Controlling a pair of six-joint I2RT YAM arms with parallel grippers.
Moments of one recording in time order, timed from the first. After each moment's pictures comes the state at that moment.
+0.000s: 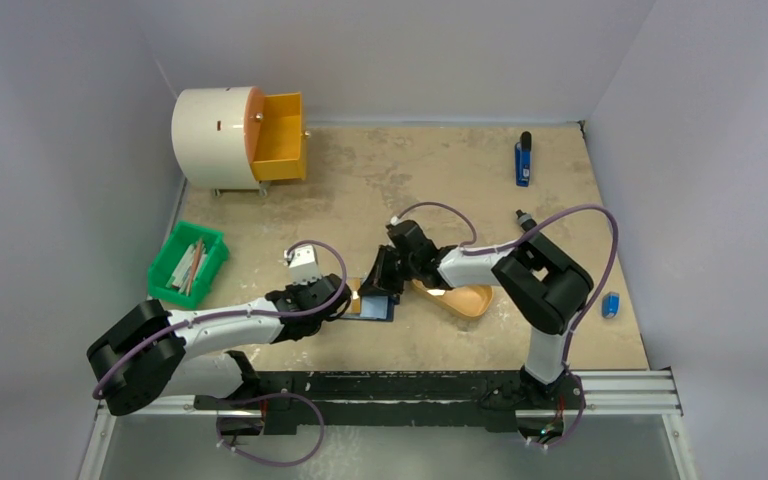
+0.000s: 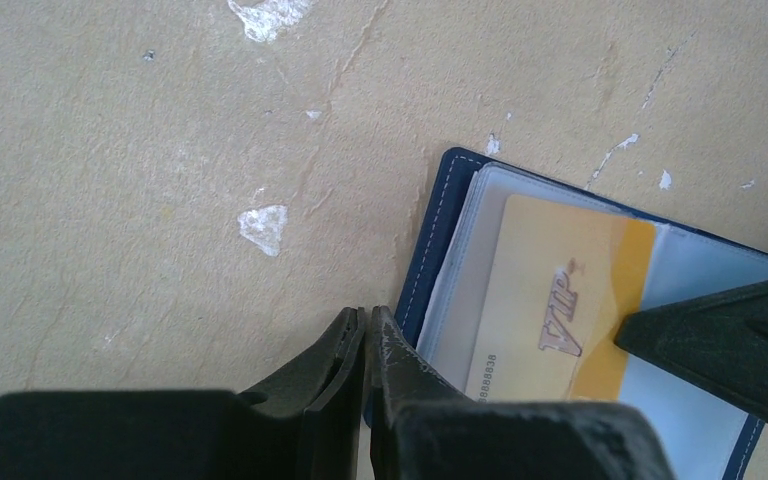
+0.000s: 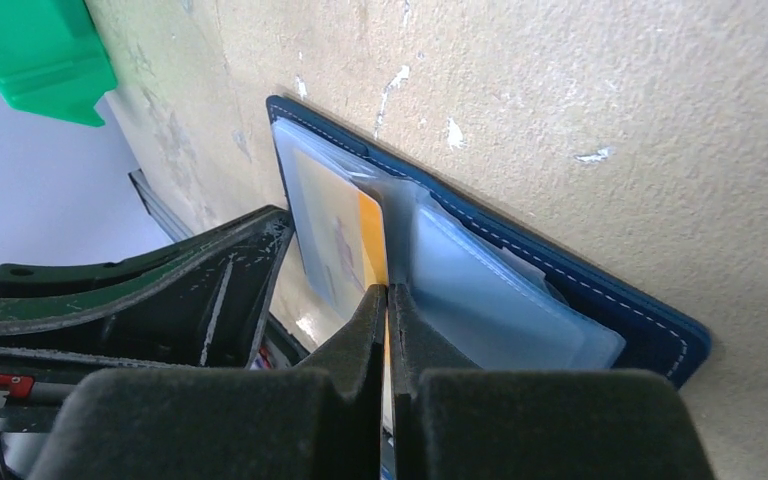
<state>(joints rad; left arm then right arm) -0.92 1.24 0.46 -0.29 -0.67 -1.06 0.80 1.85 0.89 0.15 -0.36 1.08</state>
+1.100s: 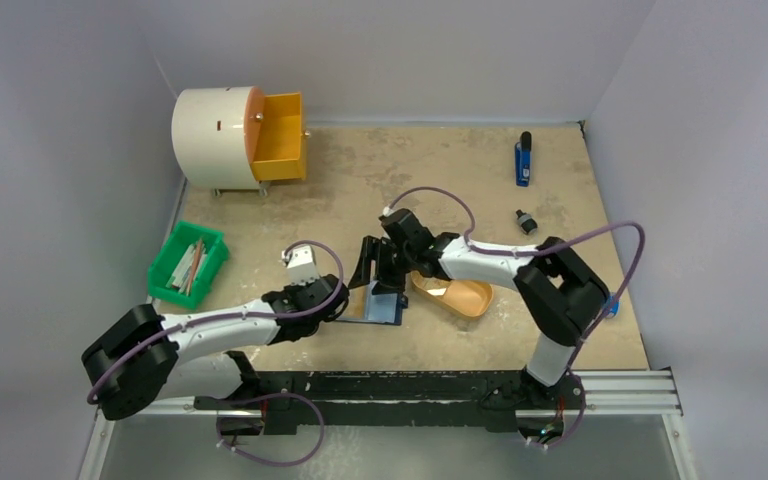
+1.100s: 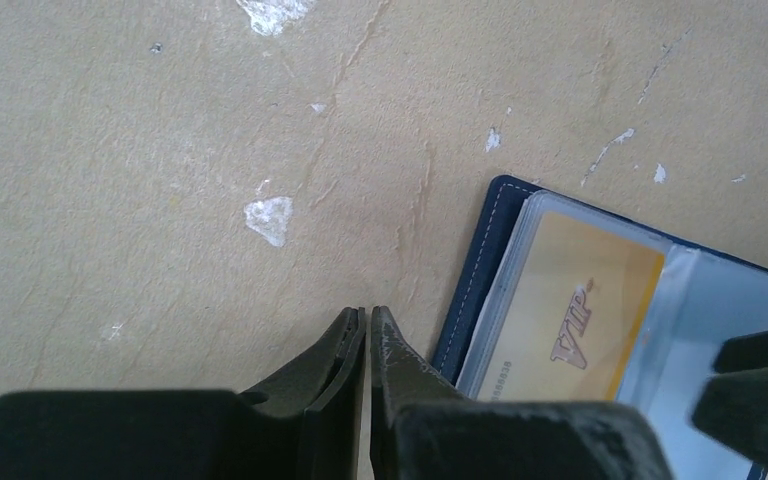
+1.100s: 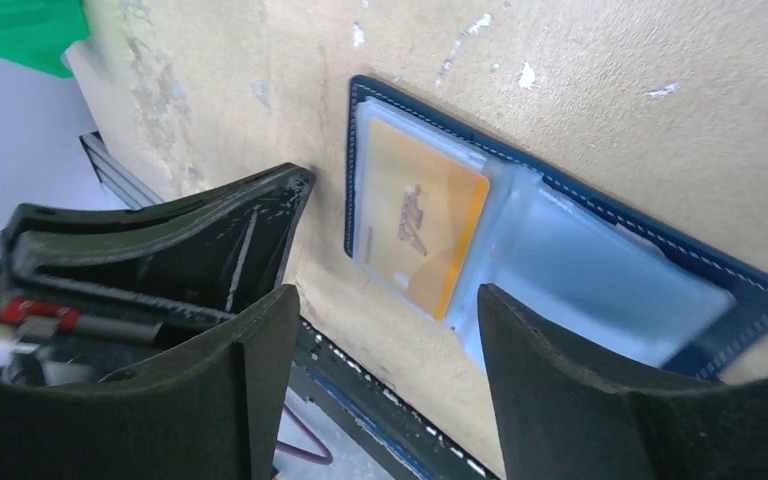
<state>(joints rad) -0.92 1.21 0.46 -0.31 -0.65 -1.06 0.82 1.78 1.01 -0.10 -0.34 0.97</state>
